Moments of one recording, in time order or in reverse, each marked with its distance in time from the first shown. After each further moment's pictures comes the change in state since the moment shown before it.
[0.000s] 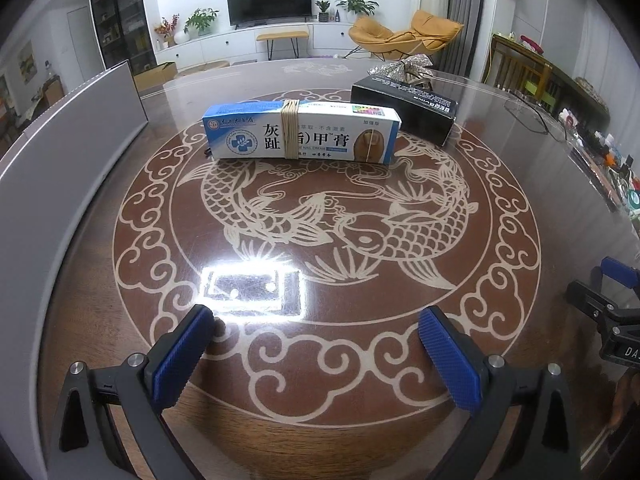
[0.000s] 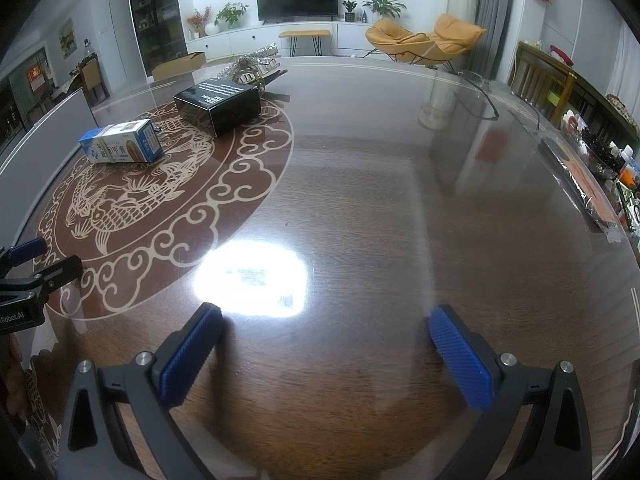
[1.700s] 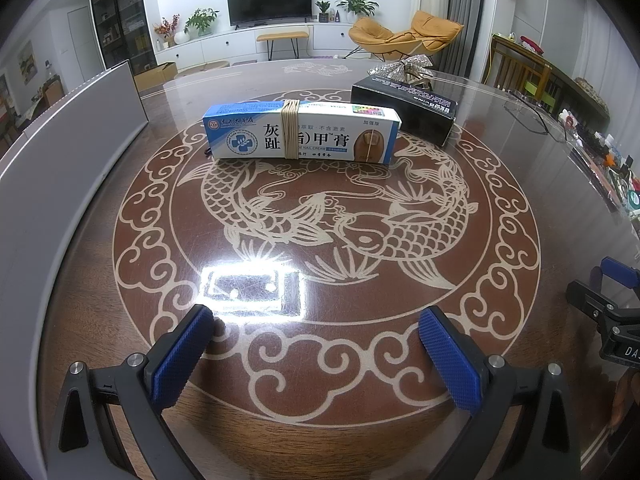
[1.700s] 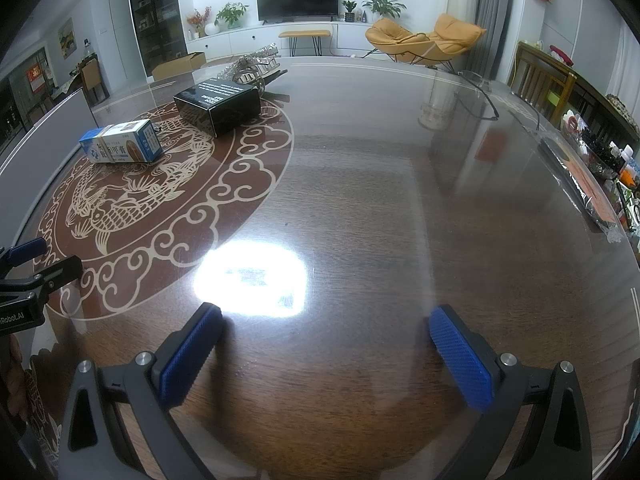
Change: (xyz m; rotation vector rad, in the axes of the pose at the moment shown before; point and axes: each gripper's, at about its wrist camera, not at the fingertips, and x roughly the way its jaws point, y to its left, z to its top) left arm 0.001 0.000 0.000 0.003 0.003 -0.002; right arm 0.001 0.001 0.000 0.000 0.000 0.000
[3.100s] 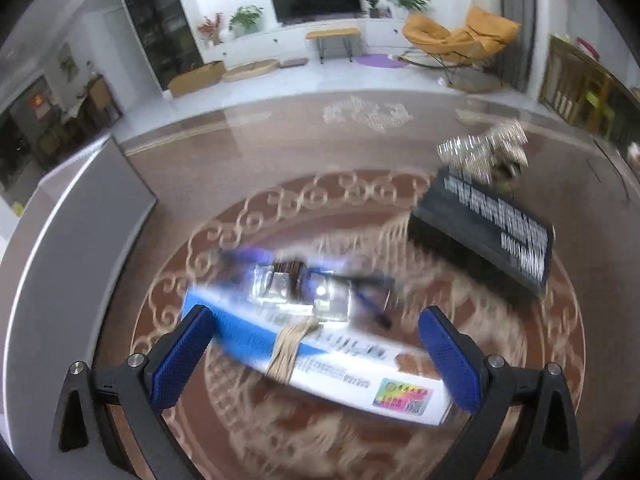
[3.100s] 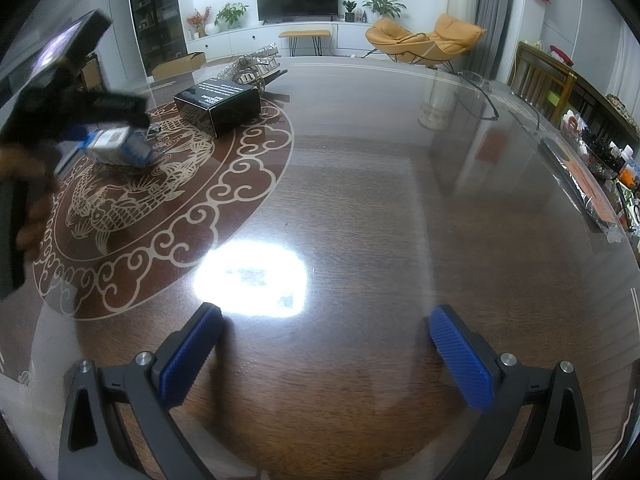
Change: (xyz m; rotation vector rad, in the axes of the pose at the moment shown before) left arm 0.051 0.002 0.119 -0.046 0.041 0.195; right arm 0.000 0.000 0.000 0.000 0.000 0.000
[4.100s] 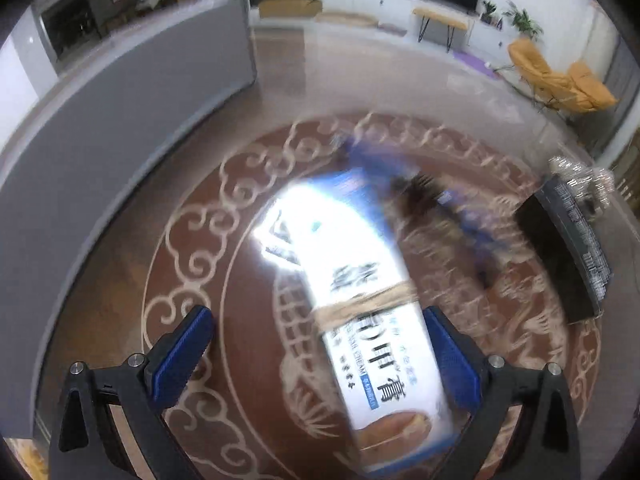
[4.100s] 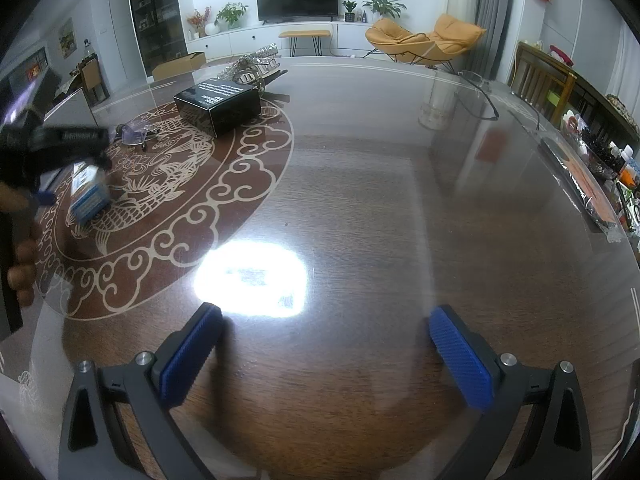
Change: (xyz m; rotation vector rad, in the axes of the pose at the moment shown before) left arm 0.023 0.053 -0.037 -0.416 0.141 0.073; right arm 0.001 0.001 0.000 -0.001 0.000 -0.001
